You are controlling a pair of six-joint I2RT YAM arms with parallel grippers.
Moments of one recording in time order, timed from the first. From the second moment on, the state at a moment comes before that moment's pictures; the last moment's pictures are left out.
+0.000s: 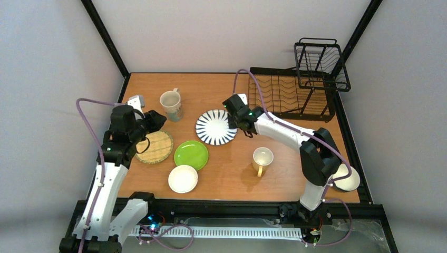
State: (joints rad) left arm -0.08 0.83 0.91 -0.56 0.14 -0.46; right arm 0.73 1.78 1.35 -0.54 0.38 0.47
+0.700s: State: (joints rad) left arm -0.08 0.79 1.02 -0.71 0.06 -0.48; right arm 1.09 1.70 1.24 -0.56 0.24 0.43
